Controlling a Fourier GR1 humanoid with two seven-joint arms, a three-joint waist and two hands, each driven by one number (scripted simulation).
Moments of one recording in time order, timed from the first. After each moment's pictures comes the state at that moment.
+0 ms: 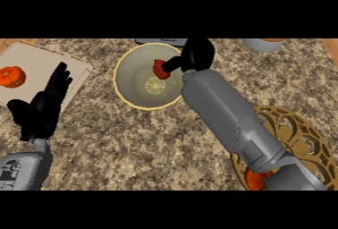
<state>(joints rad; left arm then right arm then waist) -0.22 0.29 0.04 -1.49 0.02 0.09 0.11 -1.17 0.00 0.36 -0.57 0.56 -0.67 0.85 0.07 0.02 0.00</state>
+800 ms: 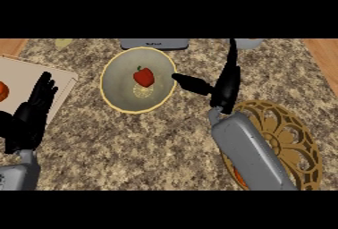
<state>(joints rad) -0.14 0.30 0.10 -1.53 0.03 0.09 0.12 -0.66 -0.05 0.32 -1.23 0.38 -0.94 0.58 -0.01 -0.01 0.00</state>
